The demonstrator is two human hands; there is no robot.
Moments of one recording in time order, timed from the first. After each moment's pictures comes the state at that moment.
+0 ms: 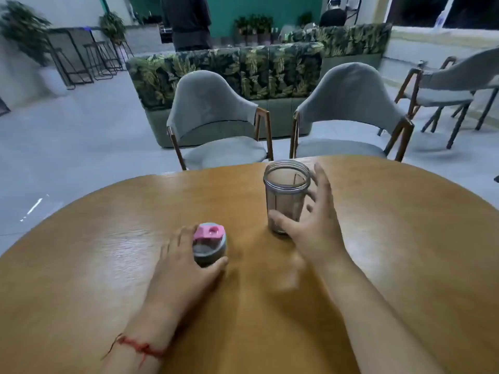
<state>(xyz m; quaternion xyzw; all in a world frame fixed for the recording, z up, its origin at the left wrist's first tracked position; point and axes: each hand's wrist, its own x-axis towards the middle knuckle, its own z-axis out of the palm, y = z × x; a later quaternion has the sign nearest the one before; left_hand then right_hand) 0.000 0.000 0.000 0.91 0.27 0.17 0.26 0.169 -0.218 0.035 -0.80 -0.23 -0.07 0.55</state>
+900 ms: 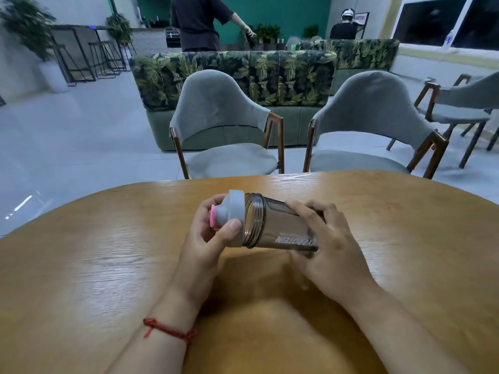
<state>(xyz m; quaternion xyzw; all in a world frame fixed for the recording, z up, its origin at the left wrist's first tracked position) 0.093 0.037 -0.001 0.63 0.08 0.25 0.73 0.206 -0.186 -0.014 -0.83 -0.38 -0.20 0.35</state>
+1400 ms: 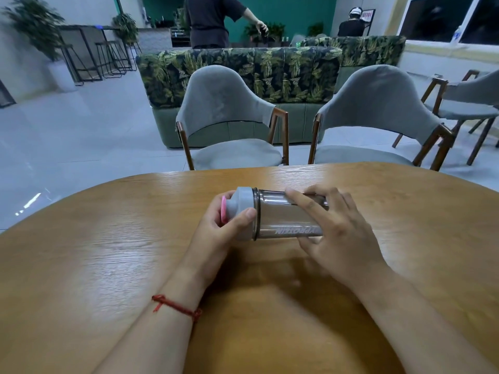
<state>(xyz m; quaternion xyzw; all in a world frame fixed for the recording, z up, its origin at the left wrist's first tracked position) 0.091 0.040 -0.012 0.65 0.09 0.19 0.73 0.199 -0.190 -0.001 -0.83 -0.42 -0.28 0.25</state>
